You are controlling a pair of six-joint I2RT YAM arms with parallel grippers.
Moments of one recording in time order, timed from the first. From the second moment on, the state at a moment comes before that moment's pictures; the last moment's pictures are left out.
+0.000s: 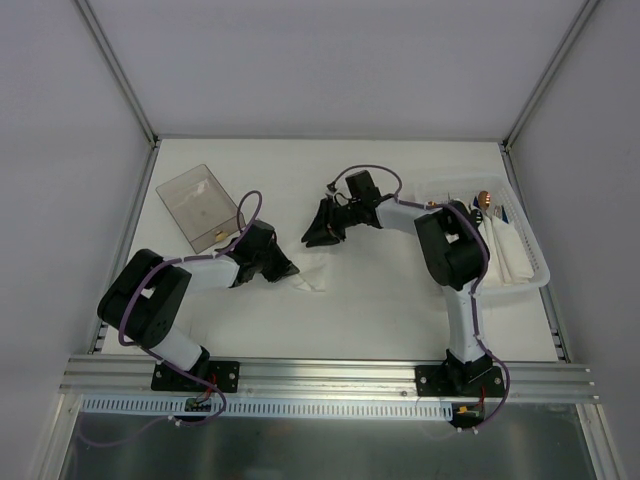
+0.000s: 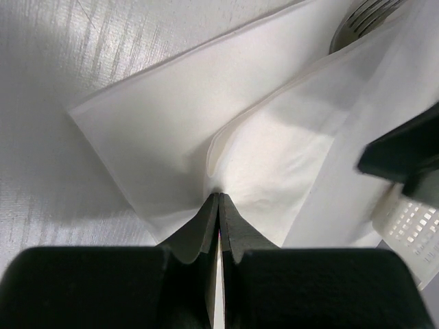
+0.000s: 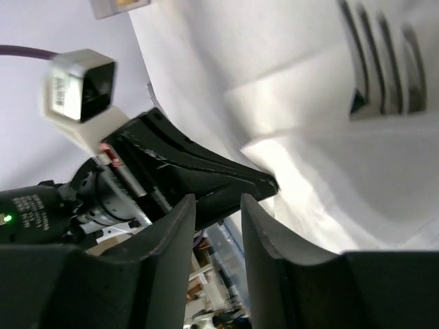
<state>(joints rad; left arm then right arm) -0.51 1.56 0.61 0.08 0.13 -1.12 0.54 2.16 1.38 -0.09 -0.91 0.90</state>
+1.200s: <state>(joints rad) -0.50 1.56 0.63 0.03 0.16 -1.02 0.62 2.23 1.65 -0.58 -0.64 0.11</state>
